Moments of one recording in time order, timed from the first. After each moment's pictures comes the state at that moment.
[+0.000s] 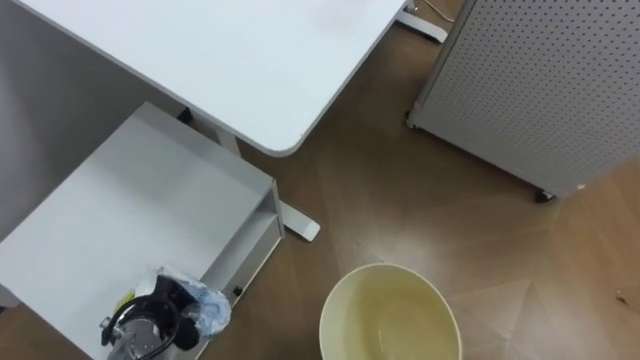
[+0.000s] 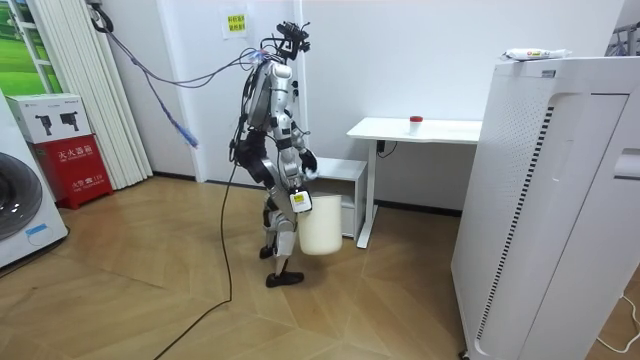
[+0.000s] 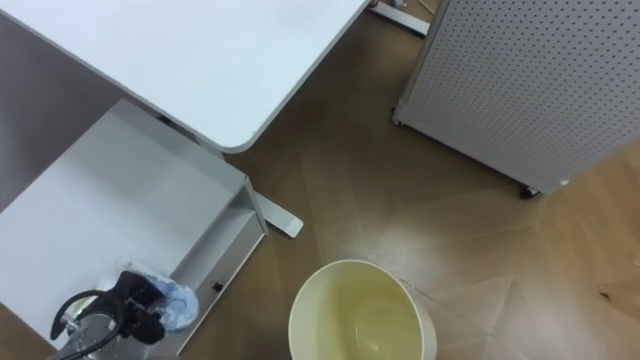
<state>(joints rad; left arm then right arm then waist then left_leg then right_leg) -0.57 0.31 -0.32 1.32 0.27 0.04 0.25 -0.24 -0.29 0.41 1.20 0.69 -0.04 0.05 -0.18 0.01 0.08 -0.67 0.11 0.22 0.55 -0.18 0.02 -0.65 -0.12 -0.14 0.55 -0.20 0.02</state>
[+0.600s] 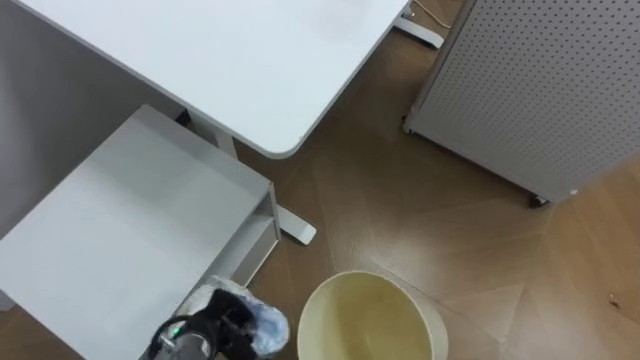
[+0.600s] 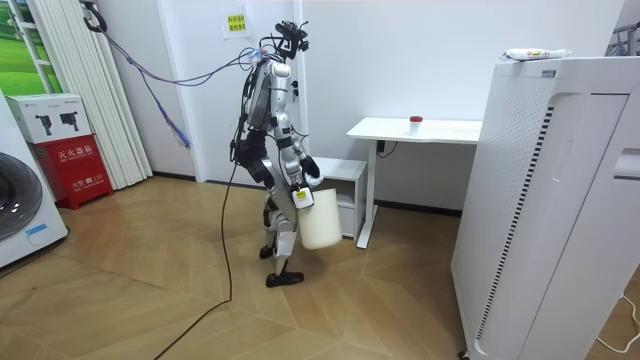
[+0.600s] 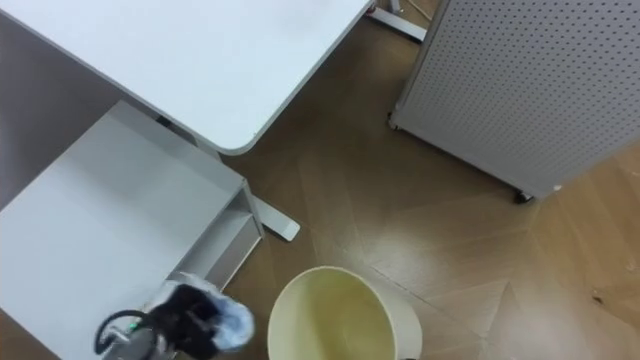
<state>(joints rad) -0.45 0.16 -0.40 1.15 0.23 -0.07 0.15 -0.26 -0.22 0.43 1.20 0.62 -0.07 0.05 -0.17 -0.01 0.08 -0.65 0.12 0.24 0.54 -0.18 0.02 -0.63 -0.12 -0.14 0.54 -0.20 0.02</state>
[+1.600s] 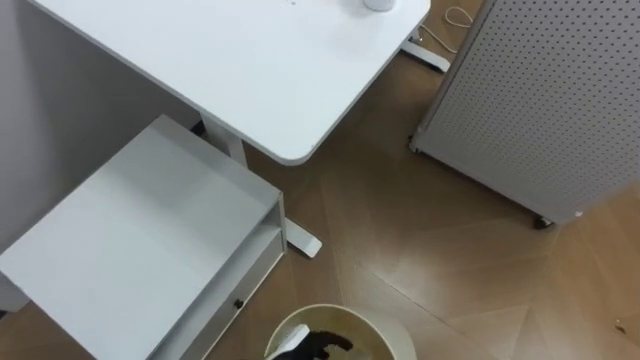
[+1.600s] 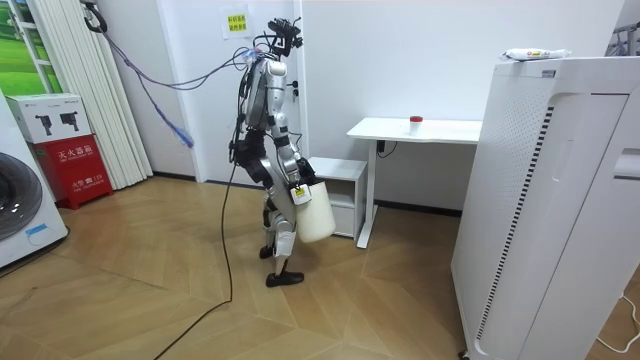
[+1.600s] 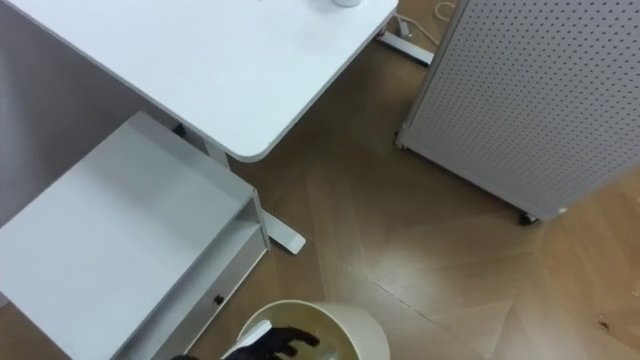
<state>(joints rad) -0.34 0.07 -0.56 1.04 0.23 -0.14 0.03 -0.22 -0.19 0.46 1.21 0.54 -0.11 0.14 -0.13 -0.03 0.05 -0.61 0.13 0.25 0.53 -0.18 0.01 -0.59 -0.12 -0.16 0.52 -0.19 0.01</state>
